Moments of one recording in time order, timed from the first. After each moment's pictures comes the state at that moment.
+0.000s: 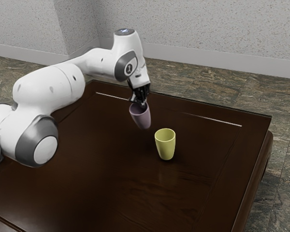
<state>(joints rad) -0.19 0.81 0.20 -1.00 -0.13 1.98 1.54</state>
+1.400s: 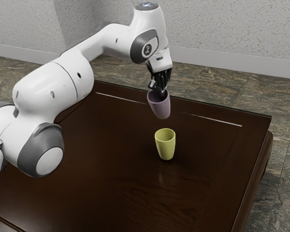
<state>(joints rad) -0.37 0.79 0.29 -0.83 -0.15 1.79 1.47</state>
